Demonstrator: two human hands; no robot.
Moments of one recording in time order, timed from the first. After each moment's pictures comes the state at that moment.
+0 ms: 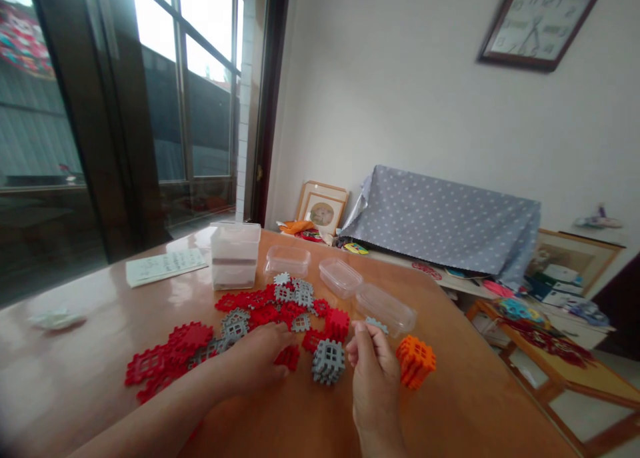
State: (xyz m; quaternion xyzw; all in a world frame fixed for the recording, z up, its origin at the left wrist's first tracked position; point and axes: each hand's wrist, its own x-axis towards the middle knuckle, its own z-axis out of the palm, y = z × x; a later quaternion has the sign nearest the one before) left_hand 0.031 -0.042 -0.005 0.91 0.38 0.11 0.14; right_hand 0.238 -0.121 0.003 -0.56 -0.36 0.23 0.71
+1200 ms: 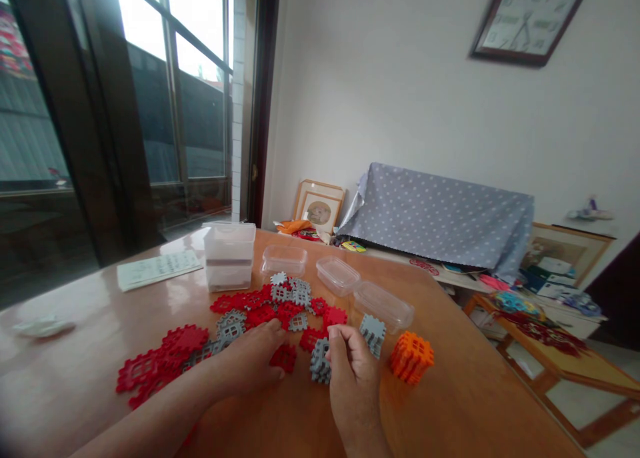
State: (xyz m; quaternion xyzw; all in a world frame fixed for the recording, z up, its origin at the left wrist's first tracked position) left_hand 0.032 -0.042 -0.004 0.89 0.42 0.07 0.15; right_hand 0.218 -0.133 0.006 -0.62 -0.47 0.21 0.60
